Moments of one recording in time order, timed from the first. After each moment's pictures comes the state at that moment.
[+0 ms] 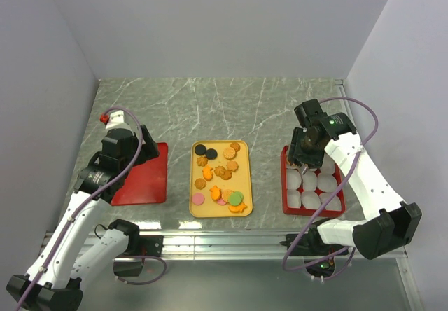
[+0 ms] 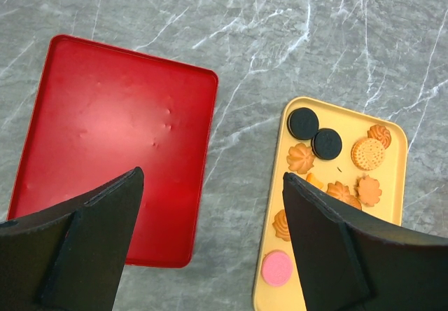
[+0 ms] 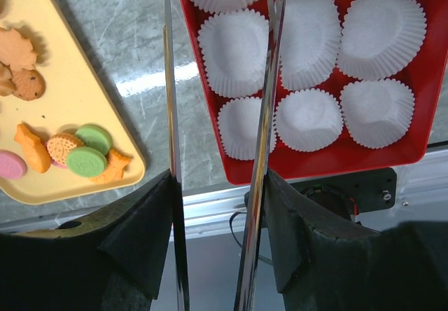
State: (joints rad) left arm -0.32 0.77 0.87 -0.67 -0.29 -0.54; right arm 0.32 1.26 1.29 -1.32 0.15 0.58
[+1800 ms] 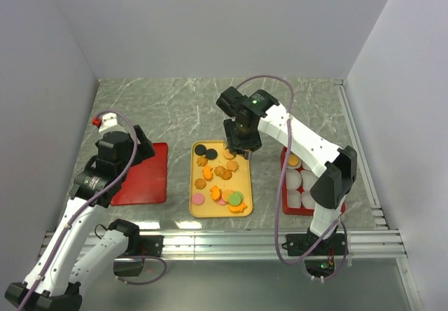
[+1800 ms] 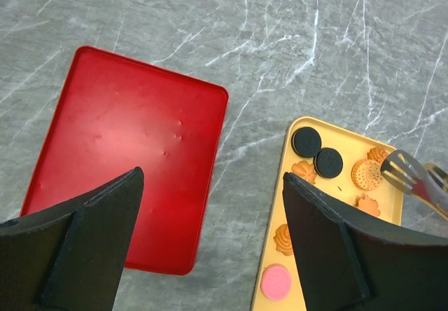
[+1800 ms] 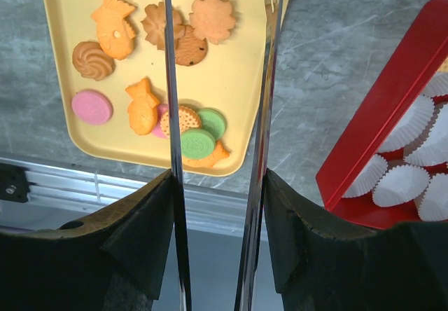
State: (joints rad) left arm -0.32 0.72 0.87 -0.68 -0.36 -0.57; right arm 0.78 1.80 1.85 -1.37 0.13 0.56
